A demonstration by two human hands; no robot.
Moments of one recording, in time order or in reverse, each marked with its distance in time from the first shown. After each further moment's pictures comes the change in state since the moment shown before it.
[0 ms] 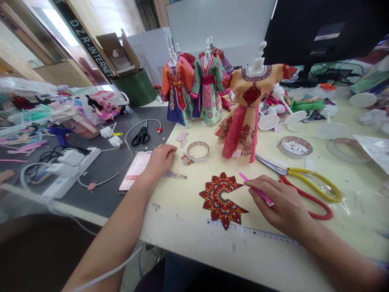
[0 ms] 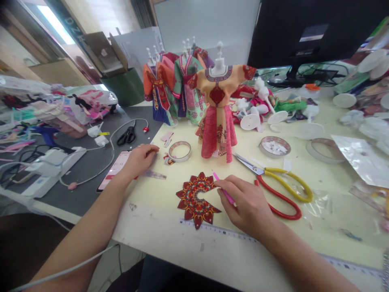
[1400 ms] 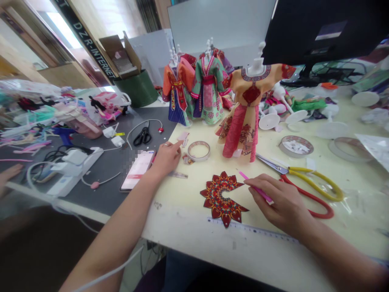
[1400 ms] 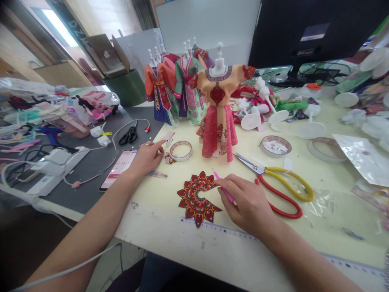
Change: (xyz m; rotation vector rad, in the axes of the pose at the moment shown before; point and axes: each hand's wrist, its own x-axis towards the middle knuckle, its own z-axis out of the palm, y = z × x) left_hand 0.006 0.010 0.005 0.167 -0.057 0.126; right_hand 0.000 -0.001 0.000 -0.024 -0.009 0.008
